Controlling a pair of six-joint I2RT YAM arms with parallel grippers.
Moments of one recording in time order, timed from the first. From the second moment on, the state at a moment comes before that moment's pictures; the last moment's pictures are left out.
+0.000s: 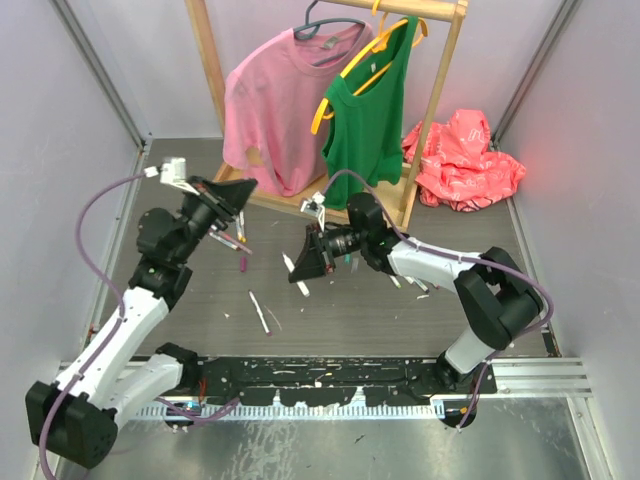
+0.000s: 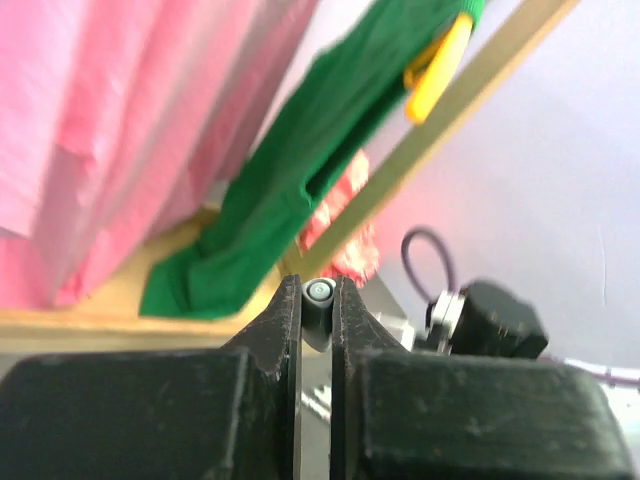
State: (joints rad) left arm -0.38 0.92 0.72 0.39 0.24 -0.67; right arm 0.66 1.58 0.89 0.47 -1.15 0.52
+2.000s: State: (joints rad) left arm -0.28 1.50 0.69 -0.15 0.05 -0.77; right arm 0.96 1.95 1.09 0.07 -0.33 0.65
